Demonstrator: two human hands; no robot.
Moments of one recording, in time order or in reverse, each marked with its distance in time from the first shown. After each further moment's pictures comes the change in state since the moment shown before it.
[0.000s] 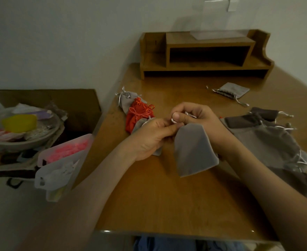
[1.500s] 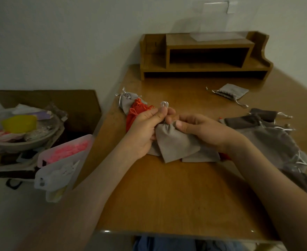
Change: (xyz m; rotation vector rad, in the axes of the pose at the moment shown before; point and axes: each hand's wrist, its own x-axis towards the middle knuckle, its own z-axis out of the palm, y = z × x) left_hand -0.004 0.014 0.003 -0.131 0.223 0.161; right_hand -0.001 0.001 -0.016 -0.227 -0.134 0.405
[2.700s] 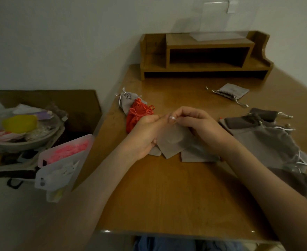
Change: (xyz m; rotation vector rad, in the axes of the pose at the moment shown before) left_hand 0.005 -0.009 -0.004 0.121 0.019 -0.104; right_hand 0.003 0.004 0.010 0.245 0.094 -0.260
